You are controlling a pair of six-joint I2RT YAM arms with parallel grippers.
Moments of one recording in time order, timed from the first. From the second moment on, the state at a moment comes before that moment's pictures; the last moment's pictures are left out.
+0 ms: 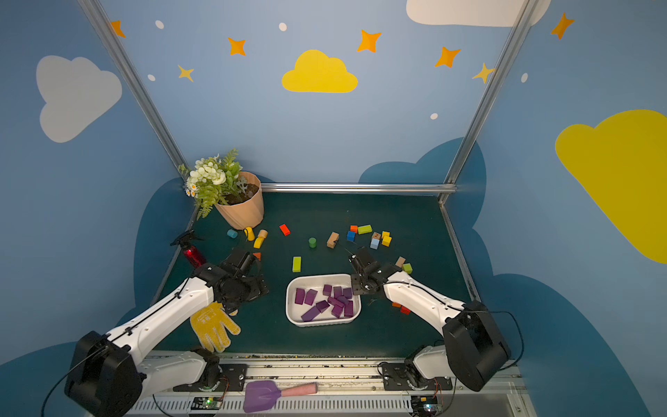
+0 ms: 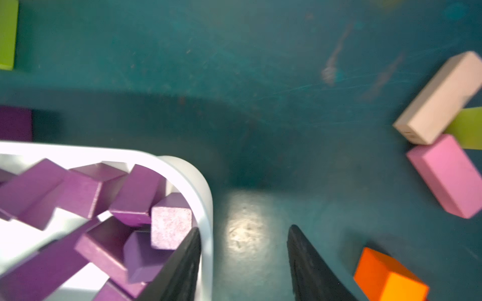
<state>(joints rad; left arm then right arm) -0.42 1.21 0.81 -0.89 0.00 -0.90 0.64 1.35 0.83 -0.60 0.18 0.42</state>
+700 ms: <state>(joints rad) -0.51 1.16 0.67 -0.55 0.10 -0.85 0.50 1.30 1.08 -0.62 0.02 0.42</state>
